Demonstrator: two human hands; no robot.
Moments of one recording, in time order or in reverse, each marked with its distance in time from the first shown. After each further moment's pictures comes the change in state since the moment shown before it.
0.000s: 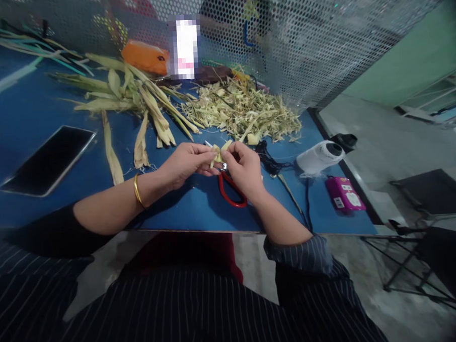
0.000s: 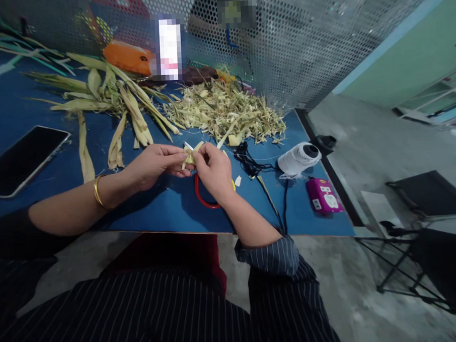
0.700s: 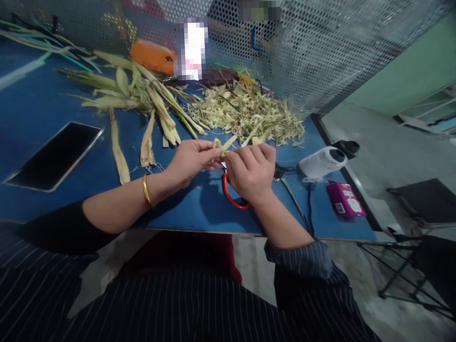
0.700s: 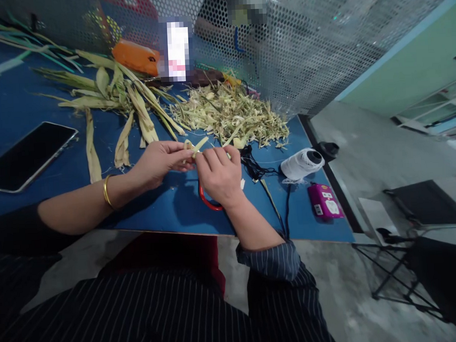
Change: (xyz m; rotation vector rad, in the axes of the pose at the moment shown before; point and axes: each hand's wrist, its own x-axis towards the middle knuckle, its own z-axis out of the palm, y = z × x) left_hand 0.002 -0.001 0.002 -0.066 0.150 0.073; right_hand -0.006 -0.005 -0.012 -0.656 0.054 -0.602
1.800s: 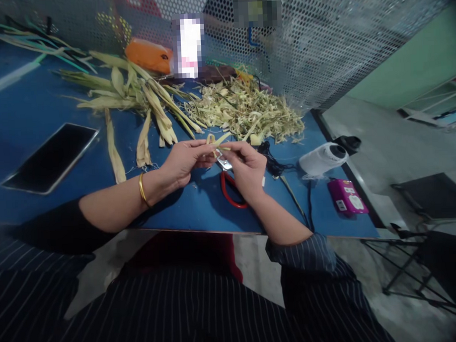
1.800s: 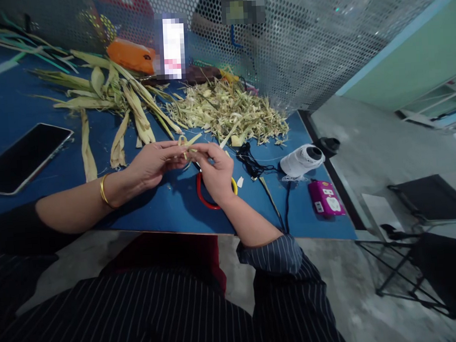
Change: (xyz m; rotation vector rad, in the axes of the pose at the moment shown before) left_hand 0.006 -0.005 0.000 -0.182 0.086 -0.080; right_hand 0.004 -0.009 0.021 1.021 0.220 0.586
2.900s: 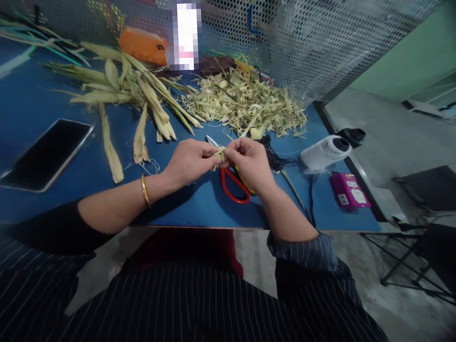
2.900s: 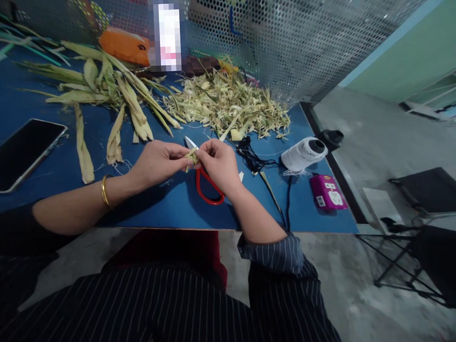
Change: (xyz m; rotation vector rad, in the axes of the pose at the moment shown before) left_hand -0.010 0.001 -0.001 0.742 -0.081 0.389; right_hand 0.008 0.002 -0.015 0.011 -0.178 0.404
